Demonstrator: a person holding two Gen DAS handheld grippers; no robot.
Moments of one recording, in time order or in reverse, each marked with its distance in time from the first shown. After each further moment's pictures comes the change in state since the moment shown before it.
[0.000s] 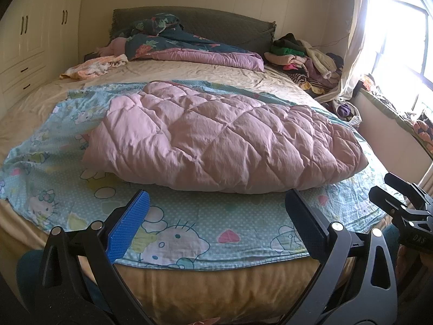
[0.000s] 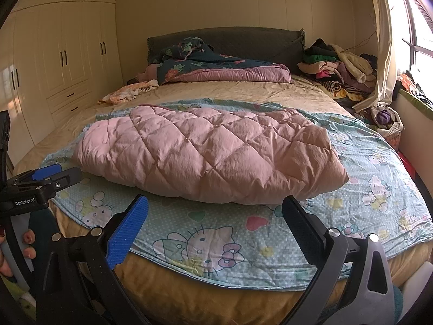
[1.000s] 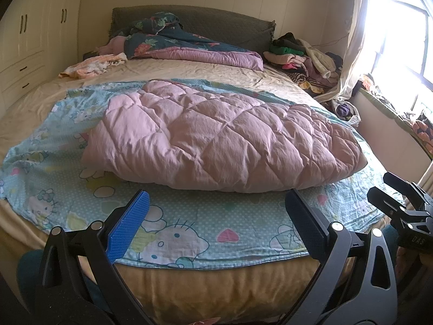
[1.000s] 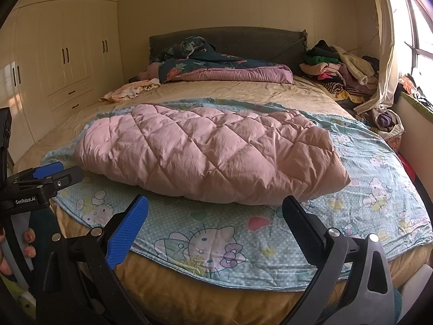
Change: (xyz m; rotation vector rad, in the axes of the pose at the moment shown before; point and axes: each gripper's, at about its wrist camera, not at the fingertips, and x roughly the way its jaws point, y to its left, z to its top) left arm -0.001 0.000 0.000 0.000 0.000 -0.003; right arm -0.001 0.005 0.002 -0.012 0.001 0.002
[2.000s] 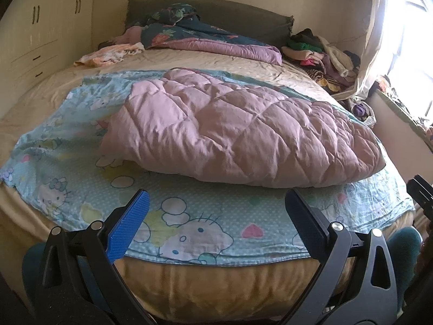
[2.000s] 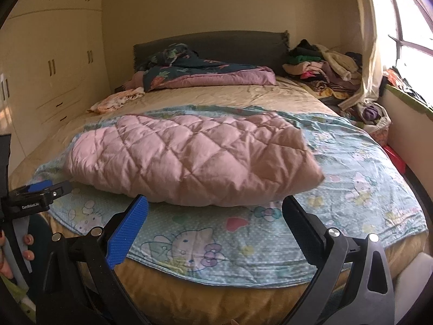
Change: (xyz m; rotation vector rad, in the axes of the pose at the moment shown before) left arm 0.007 0.033 0.000 -0.042 0.039 0.079; right arm -0.020 -0.034 -0.004 0.071 -0.036 -0.065
